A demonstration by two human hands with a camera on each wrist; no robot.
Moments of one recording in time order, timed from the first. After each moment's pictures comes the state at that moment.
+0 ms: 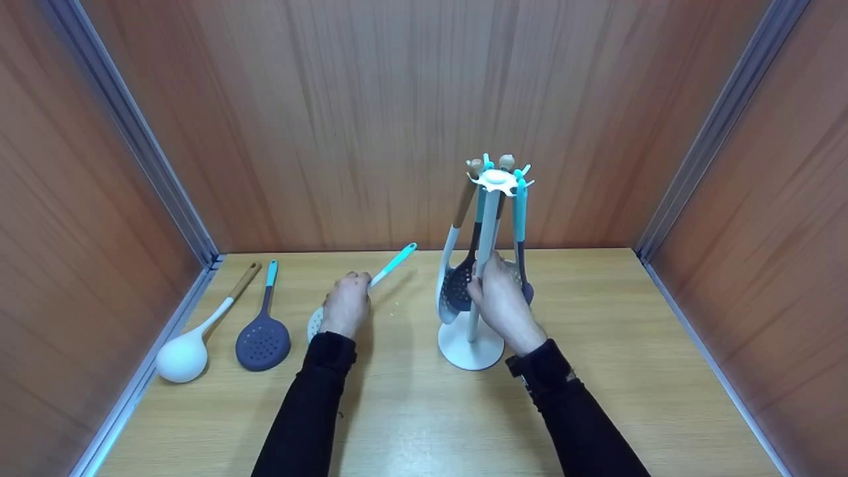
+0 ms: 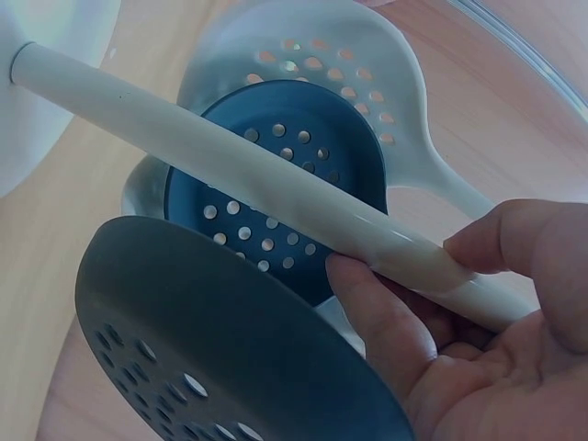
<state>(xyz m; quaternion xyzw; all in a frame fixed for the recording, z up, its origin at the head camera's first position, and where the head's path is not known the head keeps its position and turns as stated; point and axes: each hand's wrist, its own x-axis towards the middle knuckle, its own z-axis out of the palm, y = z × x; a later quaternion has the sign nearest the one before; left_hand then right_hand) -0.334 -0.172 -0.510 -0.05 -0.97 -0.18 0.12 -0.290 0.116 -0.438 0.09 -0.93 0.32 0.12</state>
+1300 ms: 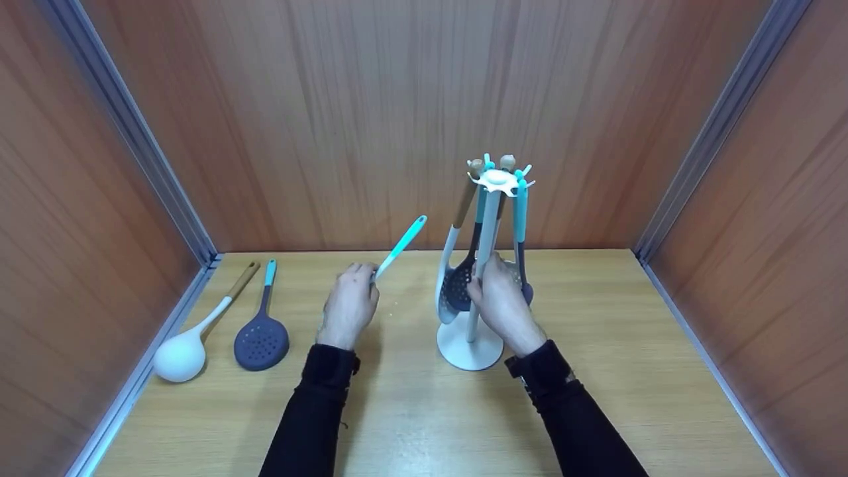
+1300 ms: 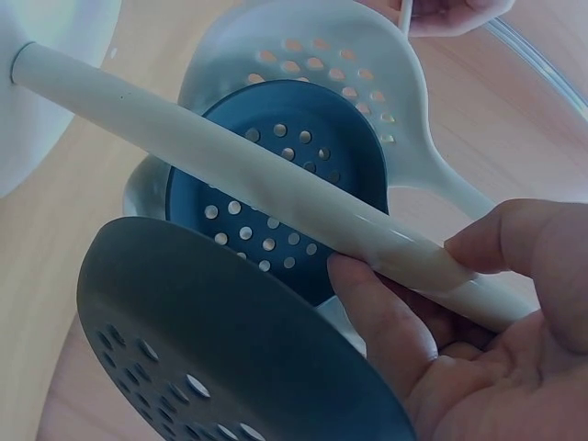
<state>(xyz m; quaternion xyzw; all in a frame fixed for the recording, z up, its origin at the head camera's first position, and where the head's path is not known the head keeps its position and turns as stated) -0.315 -0.159 -0.480 -0.07 -0.94 -0.28 0.17 -0.288 0.115 -0.437 0.08 -0.93 0.33 0.11</state>
